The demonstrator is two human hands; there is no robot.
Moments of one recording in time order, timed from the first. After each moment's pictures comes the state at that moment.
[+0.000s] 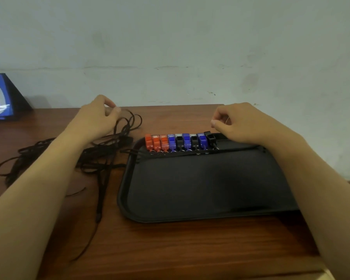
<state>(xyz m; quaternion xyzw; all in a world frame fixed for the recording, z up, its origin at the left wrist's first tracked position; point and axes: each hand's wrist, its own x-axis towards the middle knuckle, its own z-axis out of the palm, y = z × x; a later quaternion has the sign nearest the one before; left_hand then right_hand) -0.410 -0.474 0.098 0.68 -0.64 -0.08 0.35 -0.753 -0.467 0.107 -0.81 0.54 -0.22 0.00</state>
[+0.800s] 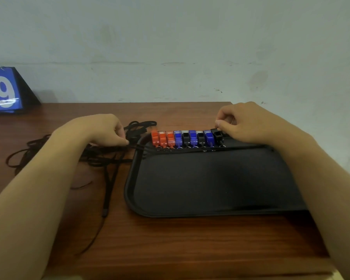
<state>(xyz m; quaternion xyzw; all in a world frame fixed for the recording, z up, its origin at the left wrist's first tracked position) -0.404 -0.463 0.105 0.70 -0.71 -0.11 0.00 -0.750 -0.471 0.103 -0.83 0.53 -0.19 0.01</state>
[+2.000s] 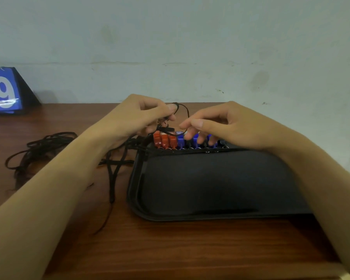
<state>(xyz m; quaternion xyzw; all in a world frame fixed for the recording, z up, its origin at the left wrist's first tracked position) -0.465 -0.439 0.110 0.45 -0.73 -0.34 0.40 -0.711 -0.429 0.119 -0.86 0.38 -0.23 0.26</state>
